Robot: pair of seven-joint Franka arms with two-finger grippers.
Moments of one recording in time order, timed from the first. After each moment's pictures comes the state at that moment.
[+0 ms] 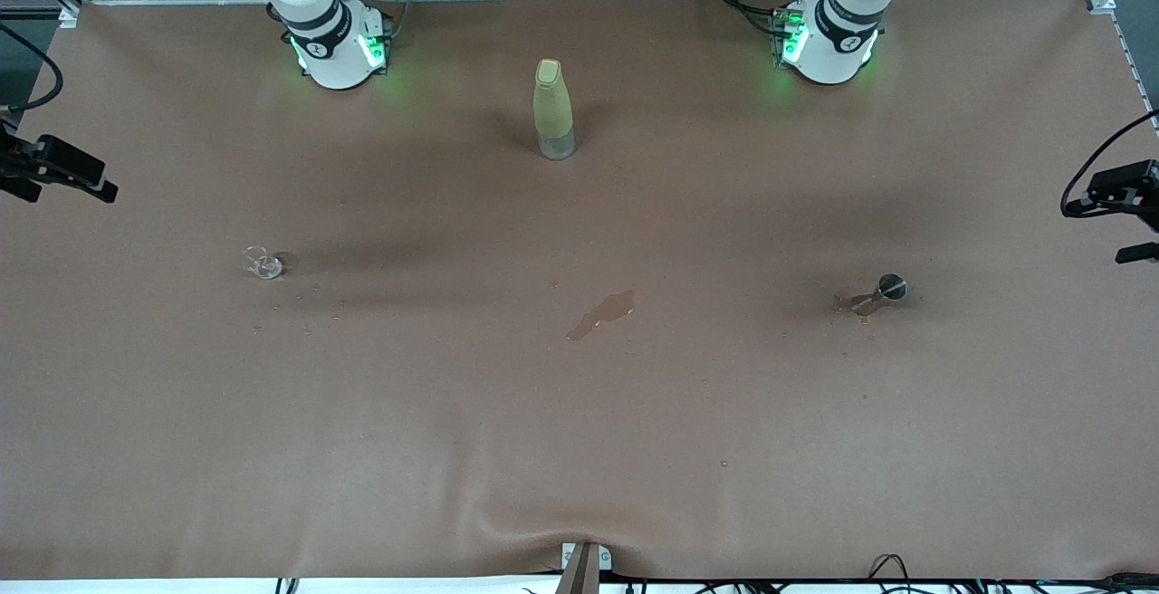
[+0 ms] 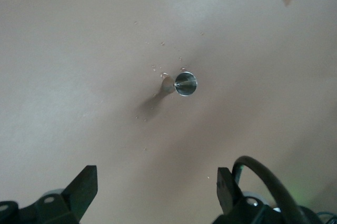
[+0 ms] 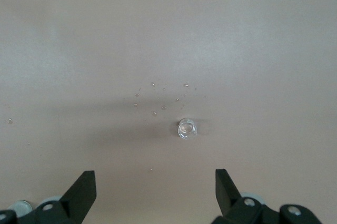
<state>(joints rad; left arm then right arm) 0.39 0.26 -0.06 -1.52 -0.24 1.57 1.02 -0.04 0.01 -0.08 -1.57 0.05 1.57 -0.07</state>
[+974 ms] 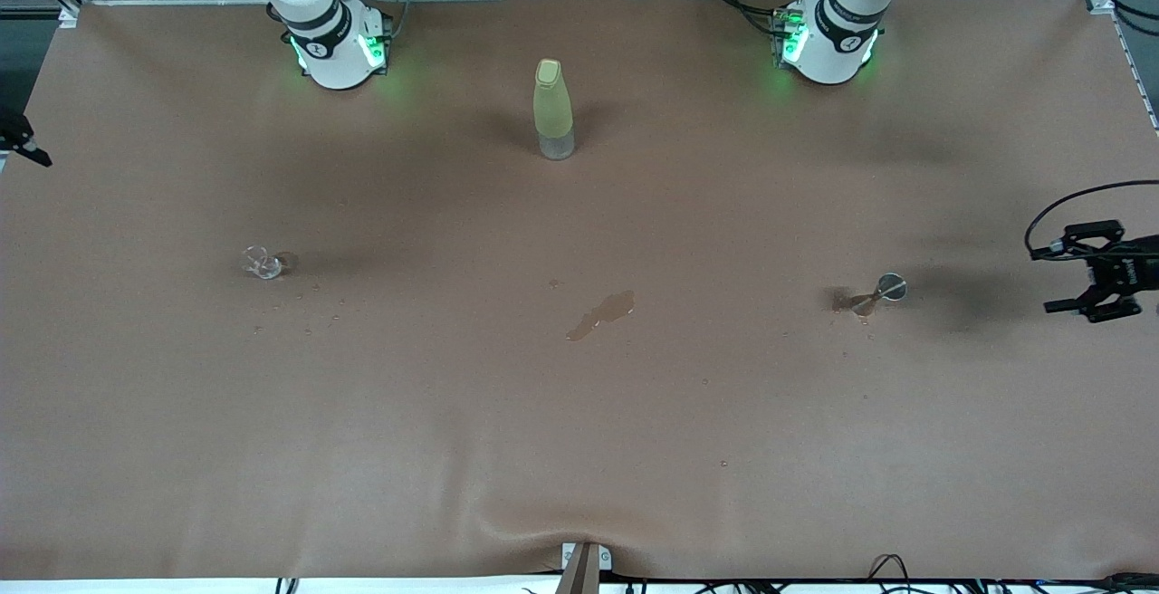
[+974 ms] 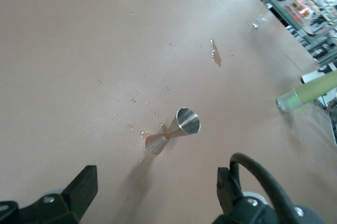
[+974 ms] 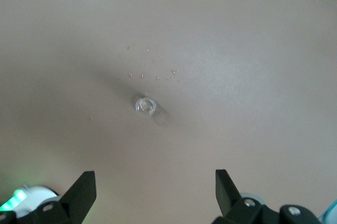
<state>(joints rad) 0.61 0.62 -0.06 -1.50 -0.73 1.54 1.60 -0.05 0.01 -0.25 -1.59 0.05 1.56 -1.04</state>
